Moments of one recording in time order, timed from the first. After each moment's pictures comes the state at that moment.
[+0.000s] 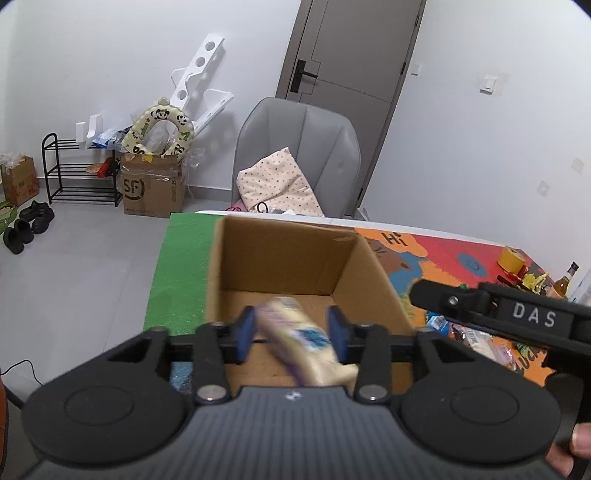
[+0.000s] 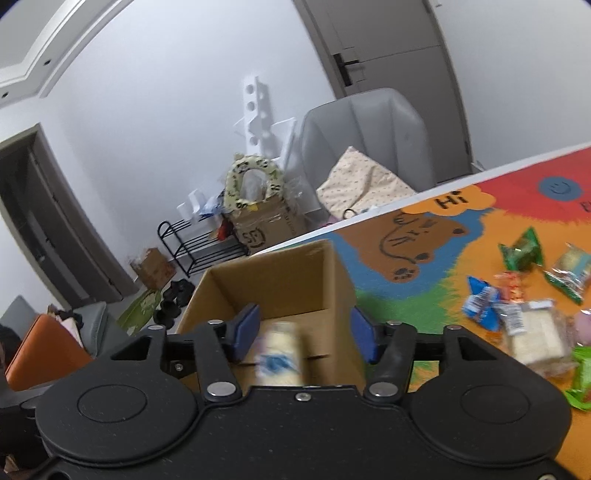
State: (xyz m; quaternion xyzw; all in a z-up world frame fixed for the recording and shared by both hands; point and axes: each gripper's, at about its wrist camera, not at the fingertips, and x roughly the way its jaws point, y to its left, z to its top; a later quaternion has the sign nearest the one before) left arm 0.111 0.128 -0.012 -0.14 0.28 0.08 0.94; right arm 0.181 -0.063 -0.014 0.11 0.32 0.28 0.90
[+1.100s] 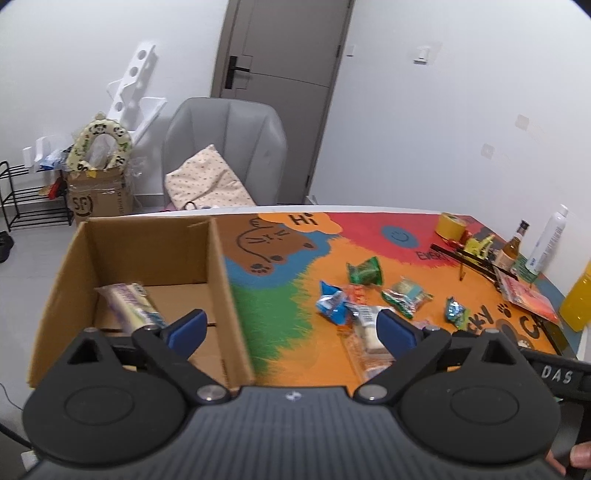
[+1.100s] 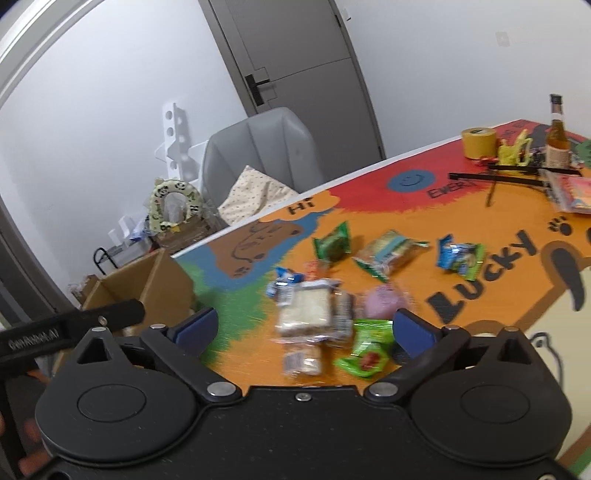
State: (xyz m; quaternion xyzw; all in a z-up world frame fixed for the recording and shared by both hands) left arm 0.130 0.009 -0.004 -0.10 0.29 0.01 0.95; right arm 0.159 -0.225 -0.035 0.12 0.32 0.17 0.93
